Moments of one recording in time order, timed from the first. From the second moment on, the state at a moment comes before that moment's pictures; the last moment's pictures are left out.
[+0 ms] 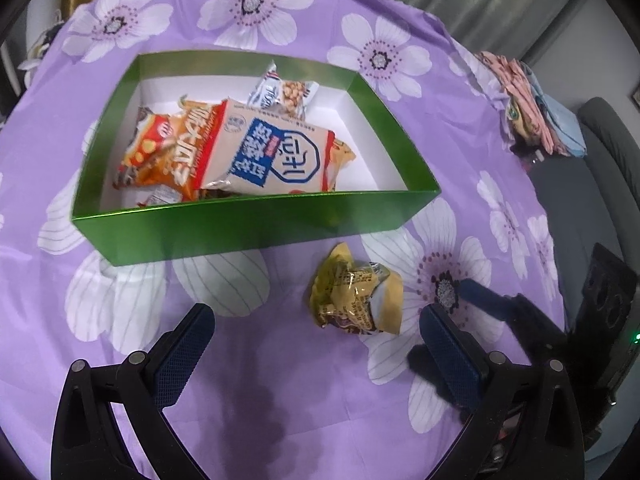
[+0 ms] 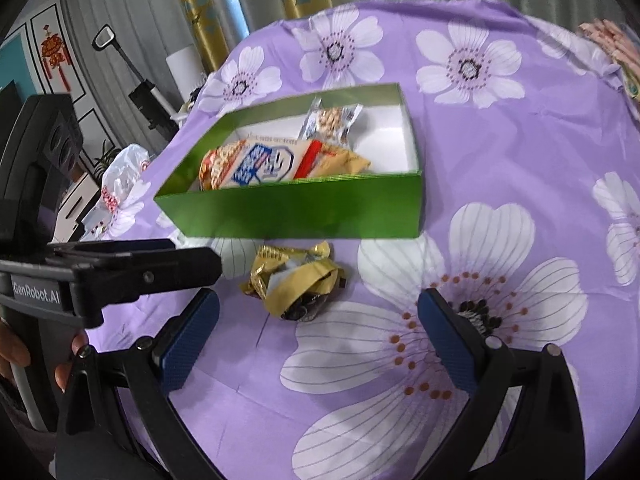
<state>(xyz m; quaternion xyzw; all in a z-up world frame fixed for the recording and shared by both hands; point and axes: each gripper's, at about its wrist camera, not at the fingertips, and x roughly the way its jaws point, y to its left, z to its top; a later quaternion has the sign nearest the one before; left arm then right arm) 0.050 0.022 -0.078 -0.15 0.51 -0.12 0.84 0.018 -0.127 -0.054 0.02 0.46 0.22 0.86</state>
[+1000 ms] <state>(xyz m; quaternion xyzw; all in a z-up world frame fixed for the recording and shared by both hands) 0.080 -0.001 -0.110 -0.14 0.52 -0.18 0.82 0.043 -0.082 -0.099 0.00 0.48 0.30 0.82</state>
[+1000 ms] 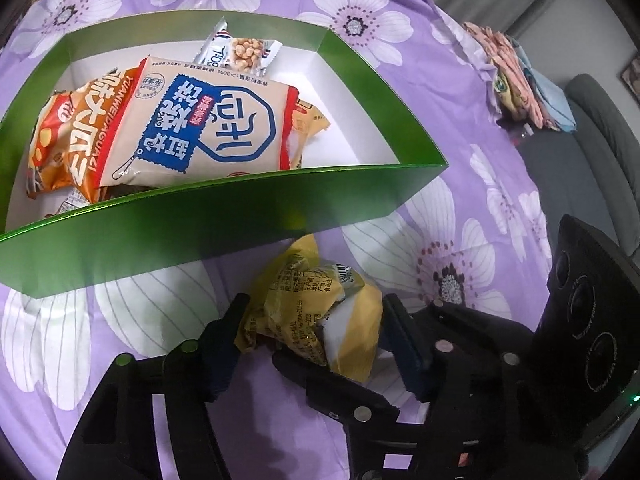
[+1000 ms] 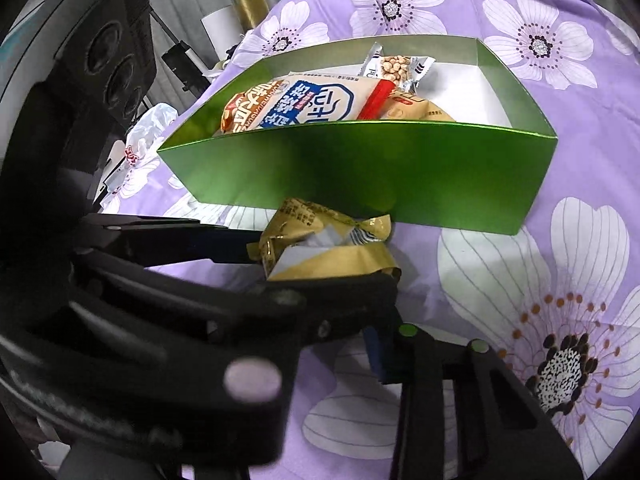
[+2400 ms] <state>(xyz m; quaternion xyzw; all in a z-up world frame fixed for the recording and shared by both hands) 0.092 0.057 0.032 -0.06 0.39 -0.02 0.92 0.095 -0.069 0.019 -0.05 0.39 0.25 0.88</state>
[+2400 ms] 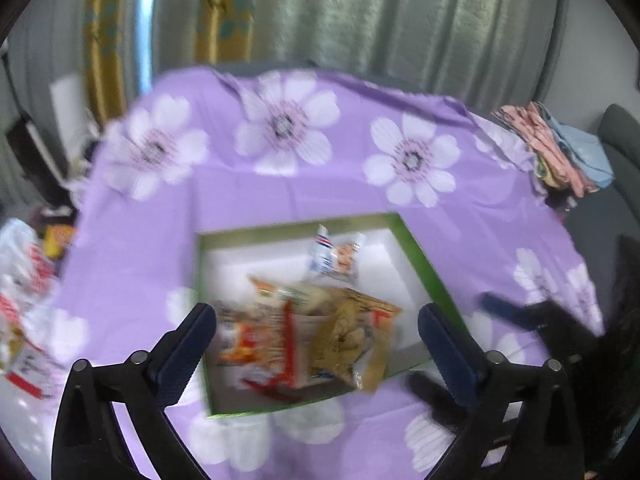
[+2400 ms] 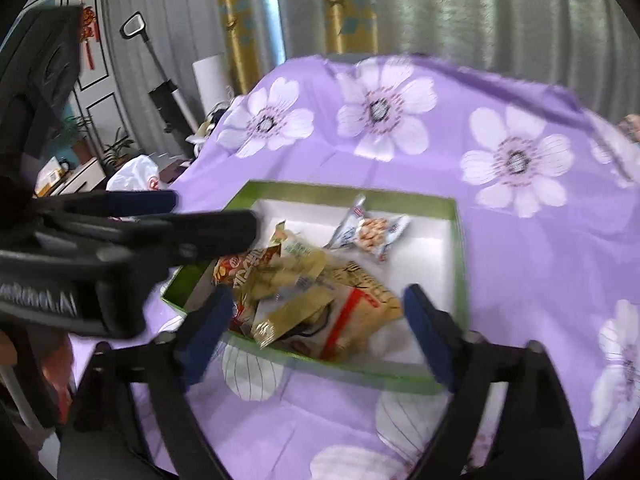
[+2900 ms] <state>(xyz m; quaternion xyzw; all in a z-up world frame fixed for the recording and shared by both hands) 0.031 0.054 0.091 -0.04 0.36 0.03 0.93 0.039 -0.095 0.116 -0.09 0.33 0.21 0.91</state>
